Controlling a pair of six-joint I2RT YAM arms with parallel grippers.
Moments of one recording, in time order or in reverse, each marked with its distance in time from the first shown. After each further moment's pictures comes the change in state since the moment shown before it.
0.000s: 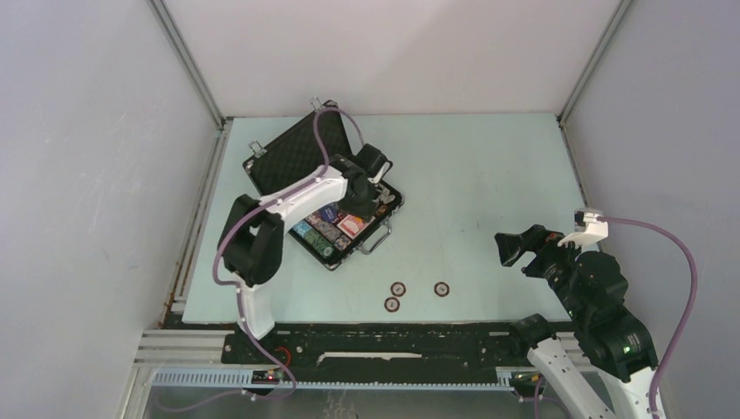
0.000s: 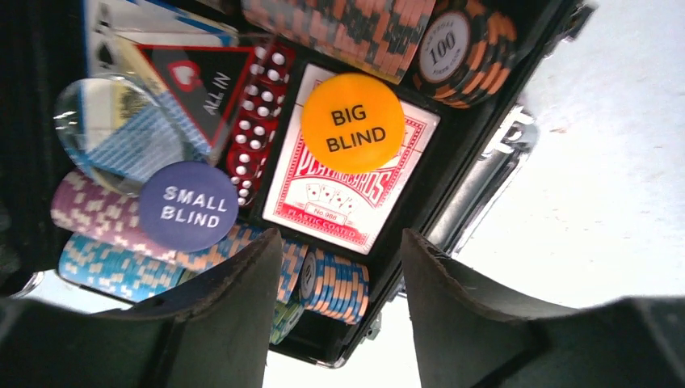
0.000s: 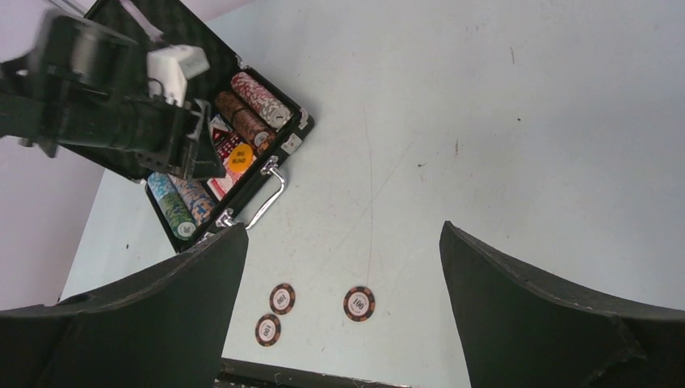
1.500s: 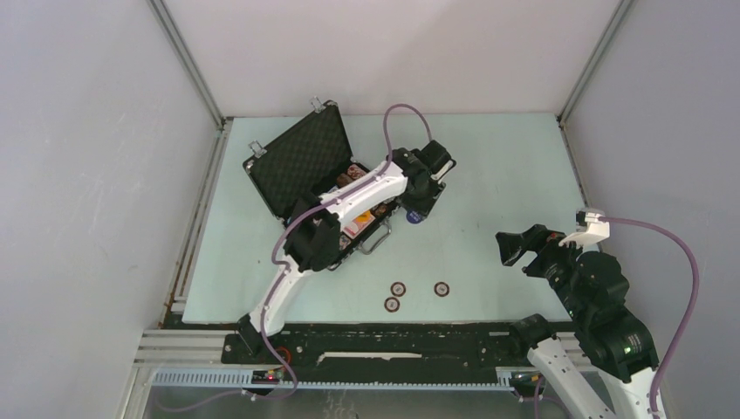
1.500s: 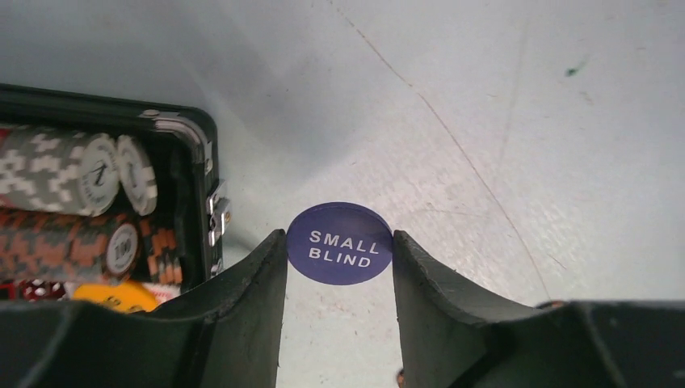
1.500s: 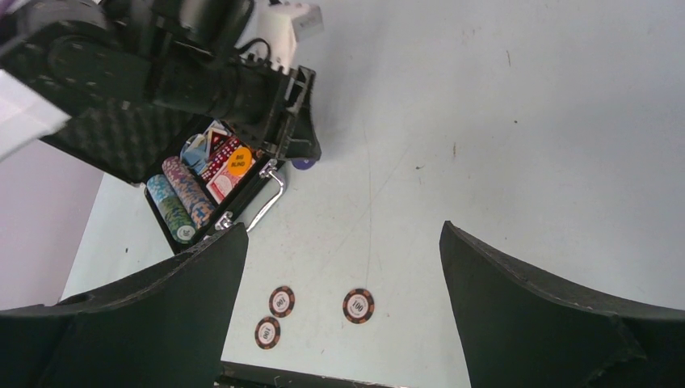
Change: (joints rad) left arm -0.200 0.444 0.666 -0.147 0.126 -0.018; right arm 0.000 0.001 0.006 0.000 0.008 0.000
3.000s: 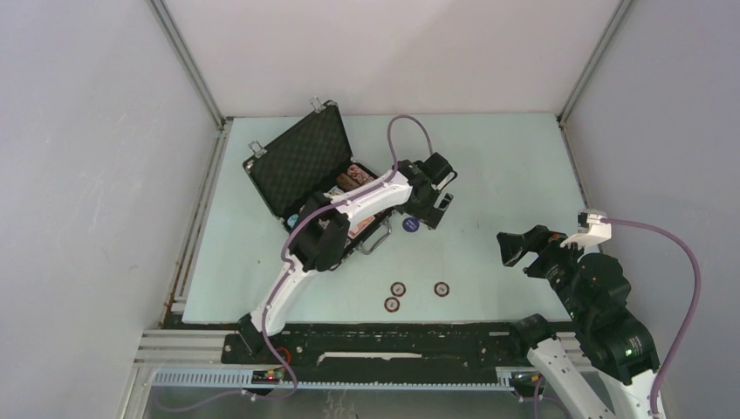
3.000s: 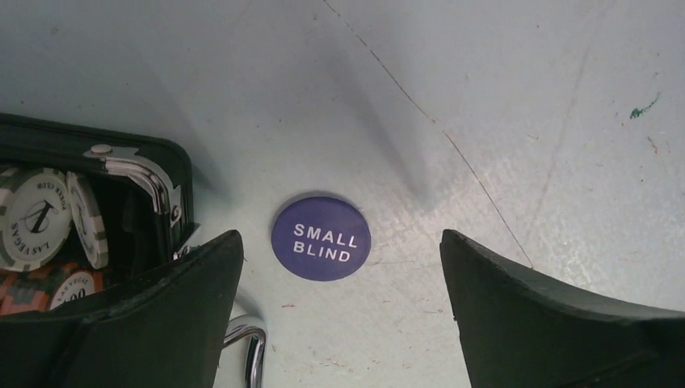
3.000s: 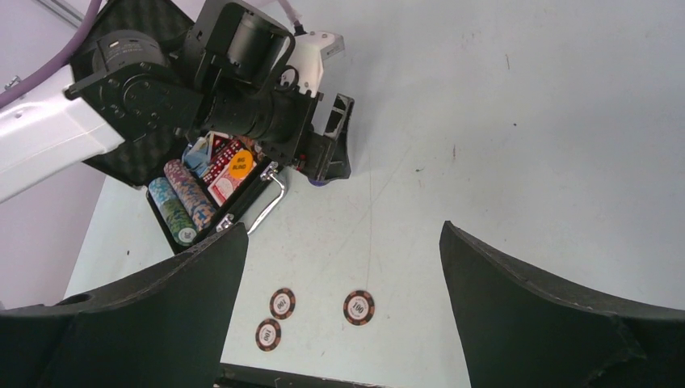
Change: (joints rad) left arm -0.011 0.003 -0.116 0.139 -0.053 -0.039; right arm -0.002 -0.010 0.001 -0.001 0.002 0.000
